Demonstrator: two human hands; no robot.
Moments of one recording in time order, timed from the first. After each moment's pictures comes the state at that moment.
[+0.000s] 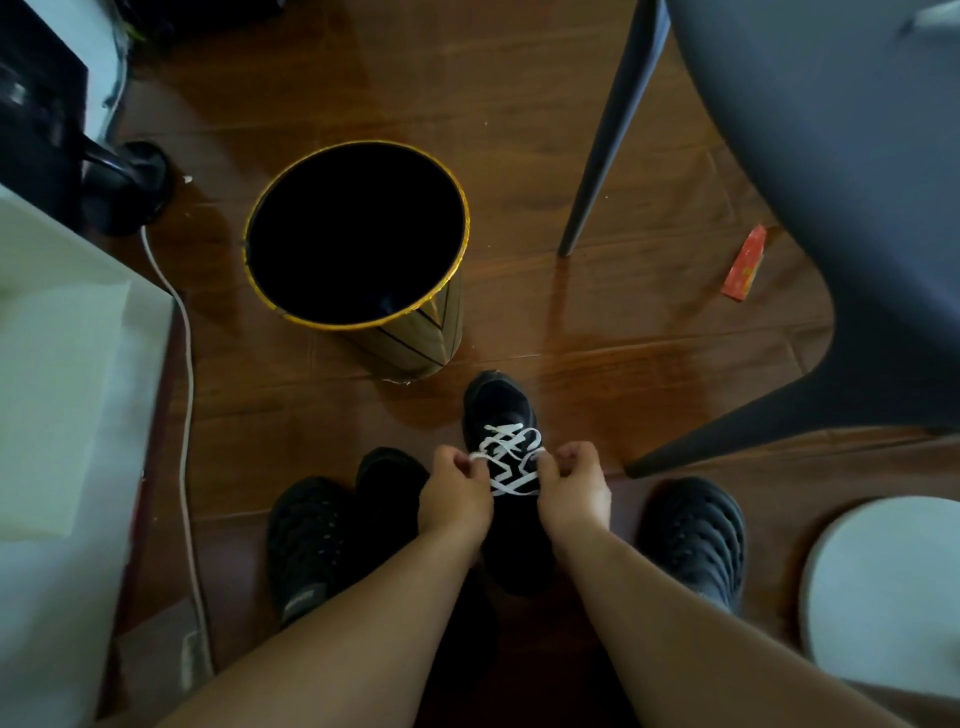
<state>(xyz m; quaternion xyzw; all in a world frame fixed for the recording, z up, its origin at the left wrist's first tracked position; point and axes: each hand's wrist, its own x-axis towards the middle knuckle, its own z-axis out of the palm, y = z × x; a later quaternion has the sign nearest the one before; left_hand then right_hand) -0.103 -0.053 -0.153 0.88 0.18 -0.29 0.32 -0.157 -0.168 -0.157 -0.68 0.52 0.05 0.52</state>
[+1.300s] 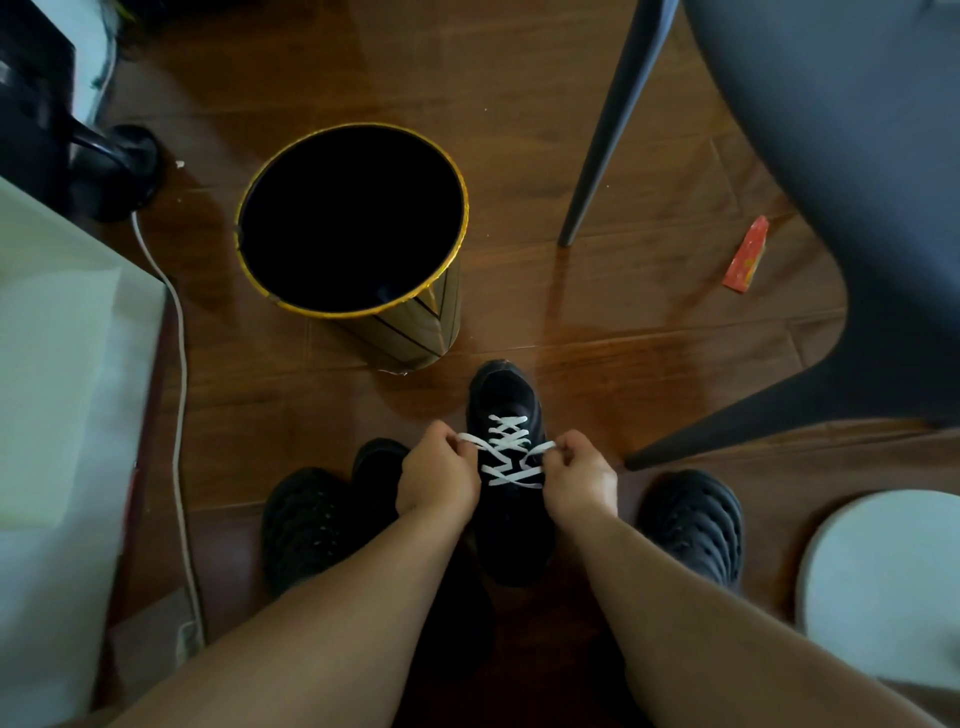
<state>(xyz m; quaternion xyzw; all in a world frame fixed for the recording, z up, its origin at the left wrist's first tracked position) -0.082 -0.043 -0.156 0.91 0.13 -0.27 0.28 -0.155 -0.186 -0.159 -0.74 0.47 0.12 0.47</state>
